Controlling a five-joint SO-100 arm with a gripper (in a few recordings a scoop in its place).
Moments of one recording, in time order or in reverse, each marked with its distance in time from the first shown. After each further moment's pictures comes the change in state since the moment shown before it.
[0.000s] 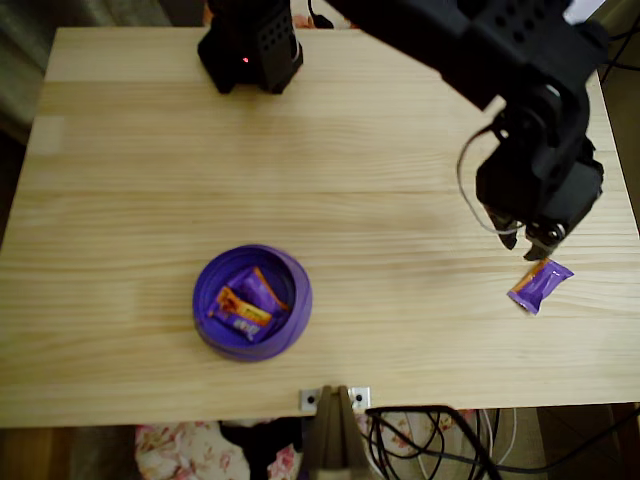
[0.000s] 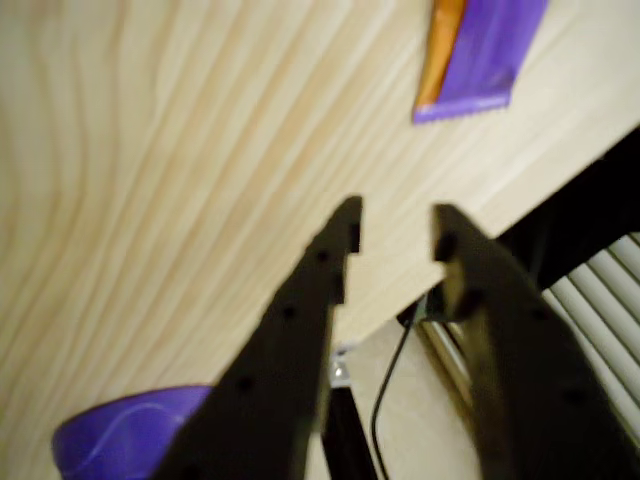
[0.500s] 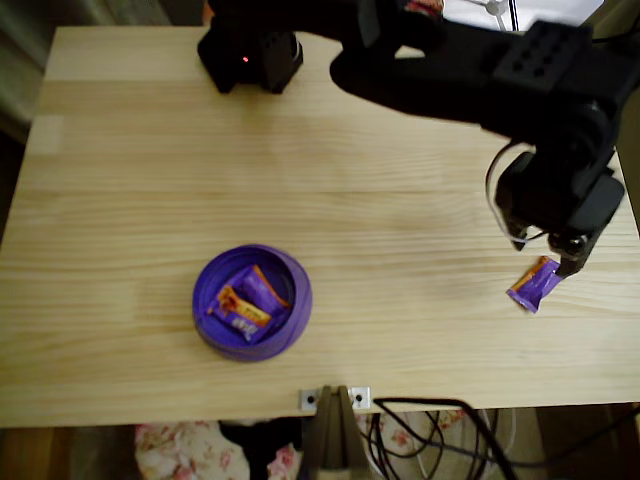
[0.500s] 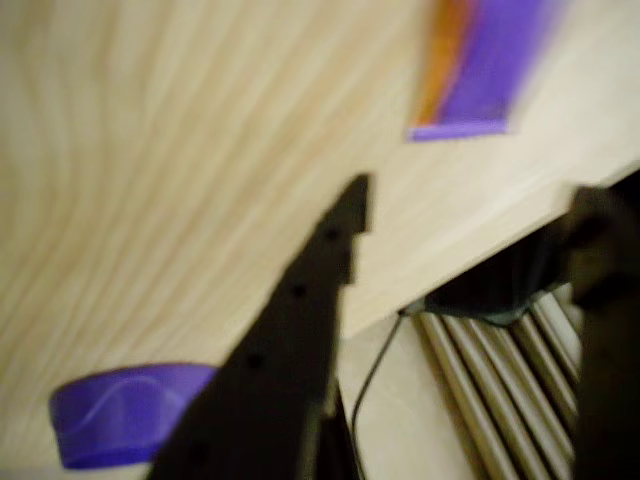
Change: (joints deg) arm -1.1 -31.2 -56.5 28.0 -0.4
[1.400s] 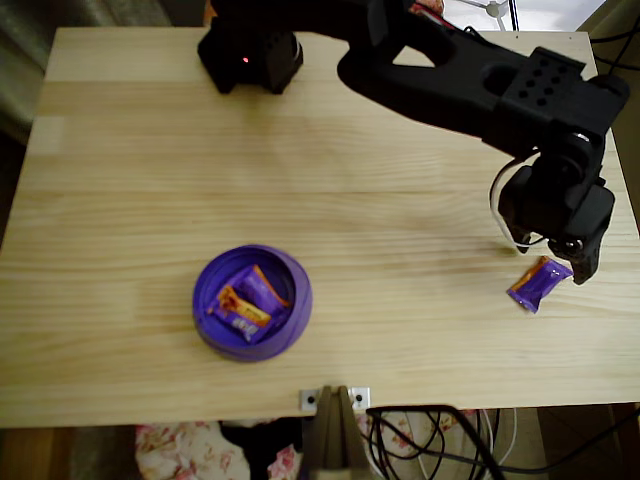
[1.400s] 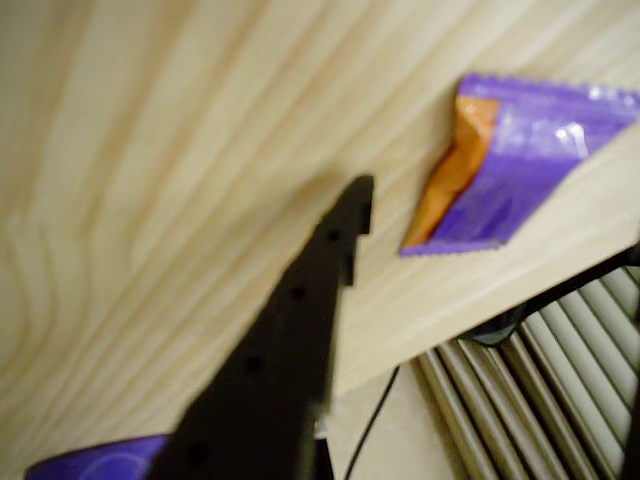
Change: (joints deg) arm -2.4 -0.4 11.3 -12.7 1.0
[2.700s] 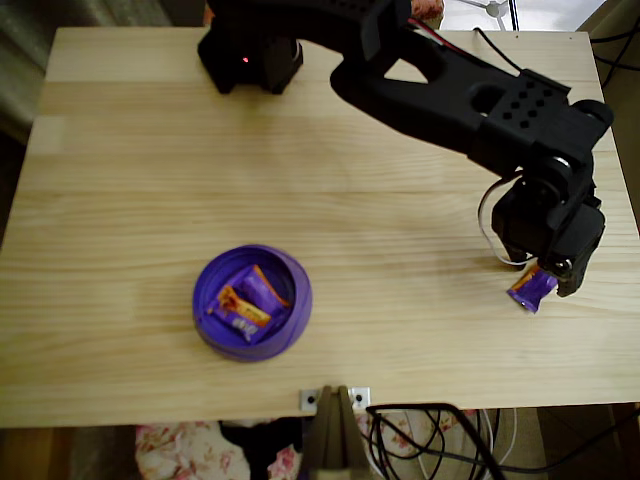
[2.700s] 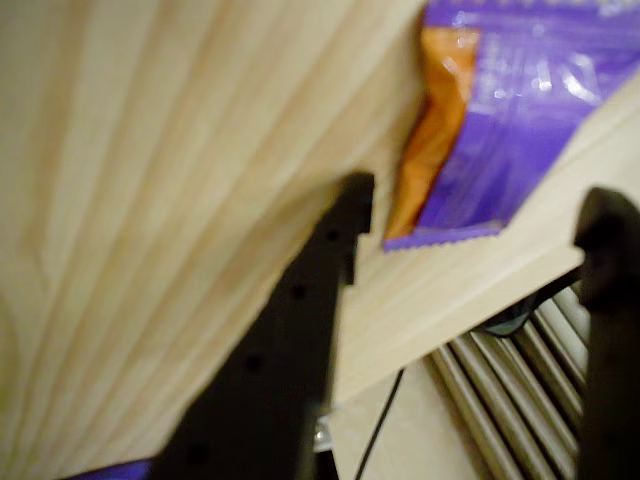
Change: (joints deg) arm 2.6 -3.2 -1.7 -3.2 -0.3
